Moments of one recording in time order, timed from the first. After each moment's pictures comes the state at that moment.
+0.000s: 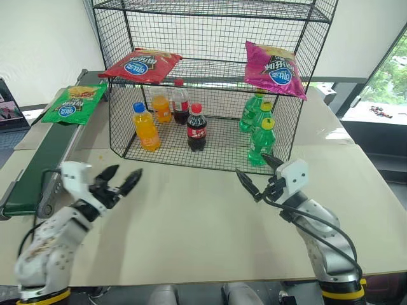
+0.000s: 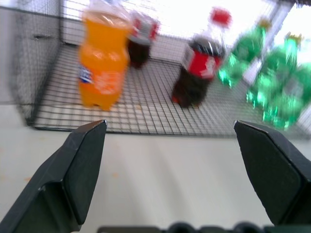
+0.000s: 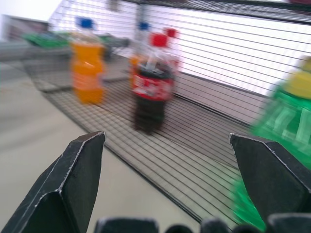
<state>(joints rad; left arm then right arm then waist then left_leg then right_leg) 0.02 0.48 0.61 -0.41 -0.96 0.71 -0.38 -0.17 -0.36 0.02 -0.39 0.31 0.25 0.57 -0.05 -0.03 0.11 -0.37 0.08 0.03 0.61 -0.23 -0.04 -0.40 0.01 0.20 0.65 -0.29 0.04</state>
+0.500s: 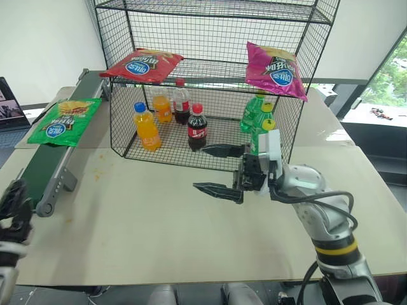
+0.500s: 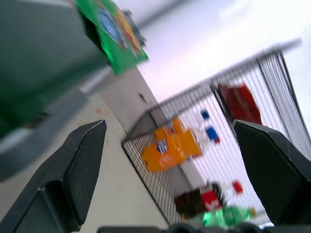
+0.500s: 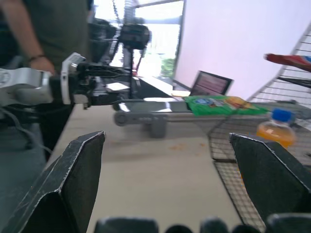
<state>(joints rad) 0.32 0.37 1.03 -0.30 -1.84 0.62 0.07 -0.52 -0.40 0.15 -0.32 0.58 0.38 0.99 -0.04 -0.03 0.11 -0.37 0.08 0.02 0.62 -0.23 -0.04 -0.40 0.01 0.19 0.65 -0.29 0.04</state>
